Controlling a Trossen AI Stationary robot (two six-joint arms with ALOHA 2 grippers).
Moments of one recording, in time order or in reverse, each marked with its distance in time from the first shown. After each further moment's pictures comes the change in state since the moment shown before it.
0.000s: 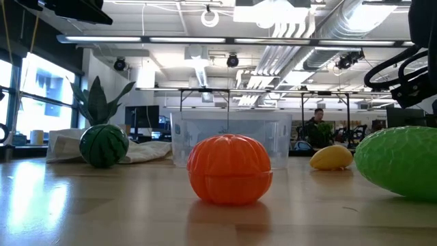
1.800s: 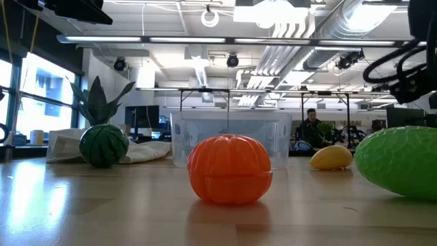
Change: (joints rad) left arm 0.000 0.000 0.000 0.000 0.000 0.000; right arm 0.000 -0.024 0.019 -0.013 0.016 0.002
